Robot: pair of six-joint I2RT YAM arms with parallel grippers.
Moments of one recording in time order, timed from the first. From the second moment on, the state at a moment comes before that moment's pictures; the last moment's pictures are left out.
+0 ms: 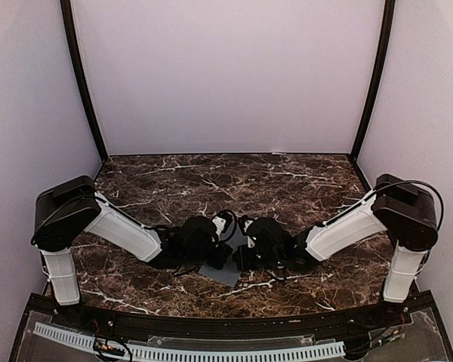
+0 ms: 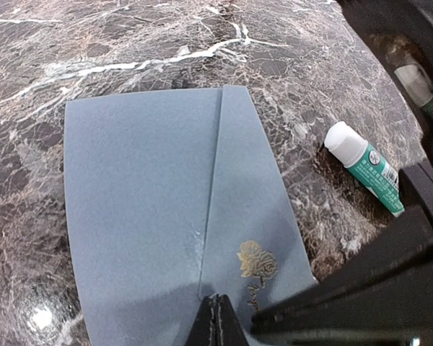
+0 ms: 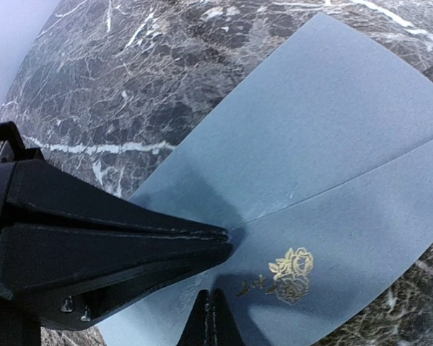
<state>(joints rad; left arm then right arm) -1.03 1.92 0.85 0.38 -0.11 -0.43 1.08 1.85 0.82 0.28 0.07 0.72</state>
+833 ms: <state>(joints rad) -1.03 1.91 0.85 0.38 -0.09 -0.41 1.03 1.63 0.67 0.34 -0.09 0.65</state>
